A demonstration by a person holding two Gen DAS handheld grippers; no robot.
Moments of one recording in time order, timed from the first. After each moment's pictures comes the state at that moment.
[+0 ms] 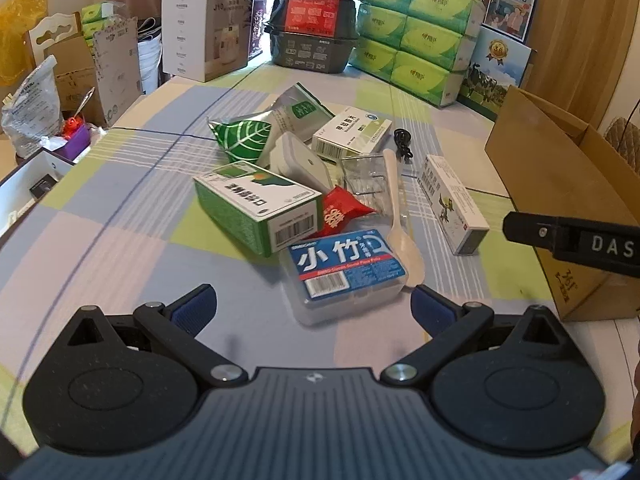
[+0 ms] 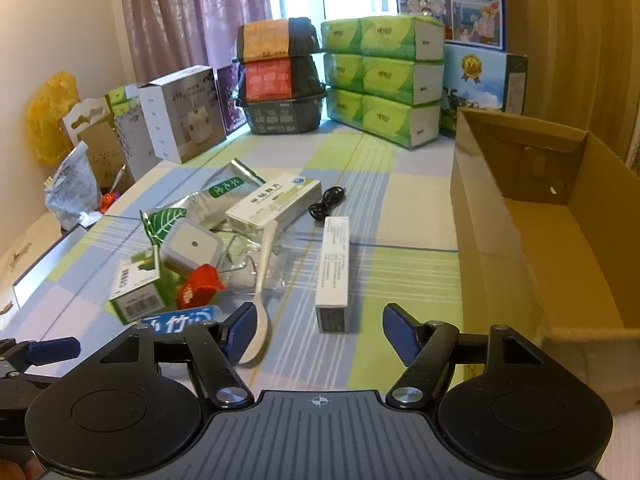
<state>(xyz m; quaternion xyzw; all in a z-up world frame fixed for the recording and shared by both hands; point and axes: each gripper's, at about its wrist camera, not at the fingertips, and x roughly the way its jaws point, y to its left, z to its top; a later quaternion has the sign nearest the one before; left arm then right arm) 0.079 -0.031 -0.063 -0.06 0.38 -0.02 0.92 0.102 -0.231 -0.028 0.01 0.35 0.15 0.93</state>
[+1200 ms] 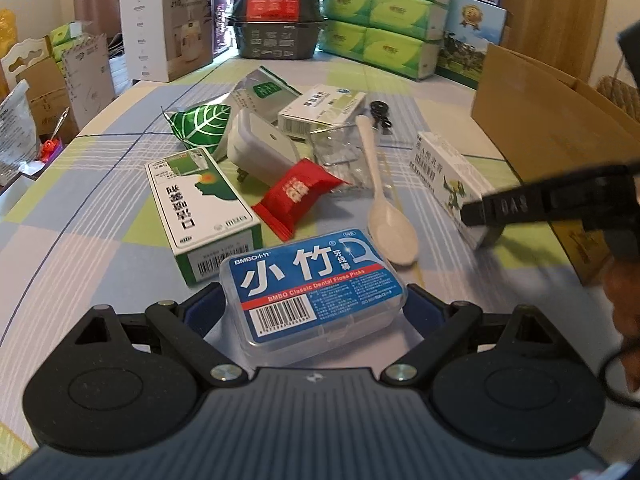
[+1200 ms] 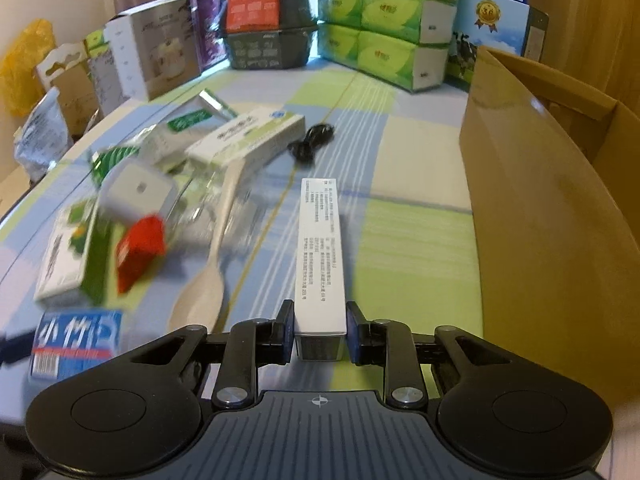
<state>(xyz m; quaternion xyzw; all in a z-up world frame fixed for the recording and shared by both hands) 0.086 -0.055 -0.097 -0.01 0.38 -0.04 0.92 0.141 -0.222 -0.077 -0.04 0.42 0.12 0.90</state>
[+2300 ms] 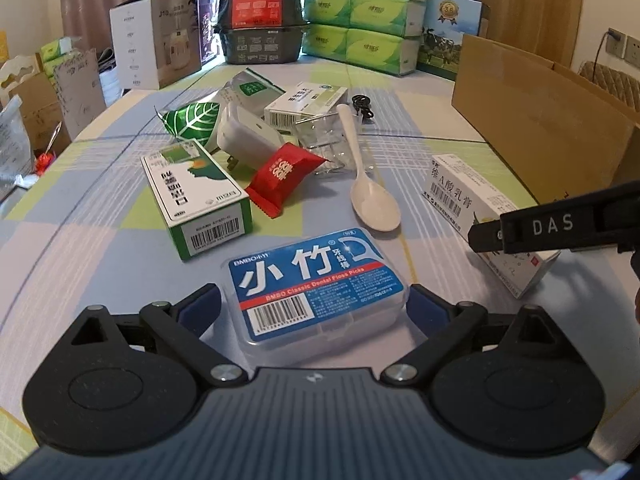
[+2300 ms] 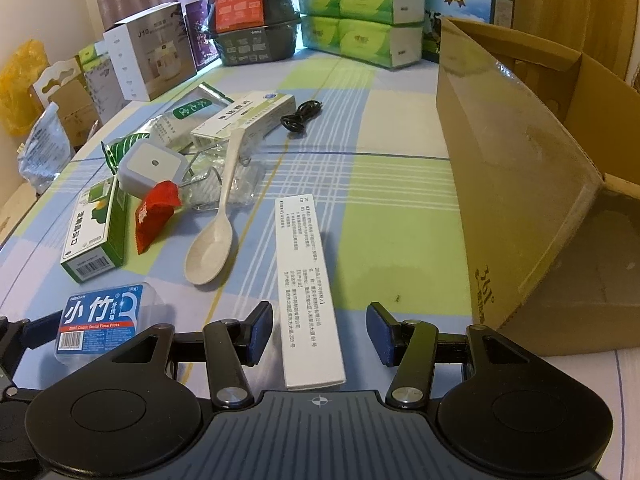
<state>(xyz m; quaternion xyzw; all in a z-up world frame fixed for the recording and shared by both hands) 0.064 -0.061 -0.109 0.00 0.36 -0.05 0.93 0.102 -0.238 -0.081 0.00 0.42 0.11 0.90</state>
